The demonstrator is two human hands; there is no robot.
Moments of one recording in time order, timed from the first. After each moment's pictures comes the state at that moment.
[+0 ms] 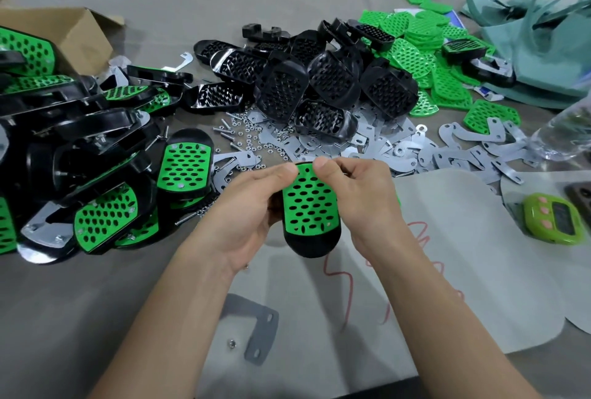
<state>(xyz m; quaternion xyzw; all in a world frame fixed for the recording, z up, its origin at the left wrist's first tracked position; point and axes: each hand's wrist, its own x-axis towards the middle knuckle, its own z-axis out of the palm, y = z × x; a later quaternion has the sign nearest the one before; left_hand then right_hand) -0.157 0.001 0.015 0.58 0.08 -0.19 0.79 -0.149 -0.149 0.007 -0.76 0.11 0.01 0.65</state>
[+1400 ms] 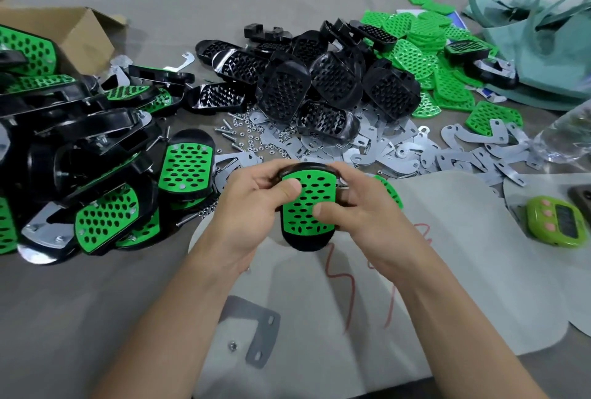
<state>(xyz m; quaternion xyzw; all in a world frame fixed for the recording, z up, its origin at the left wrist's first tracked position) -0.155 0.002 0.006 0.67 -0.02 -0.08 0.74 -0.162 -0.171 -0.006 -0.67 -0.05 0.14 0.72</state>
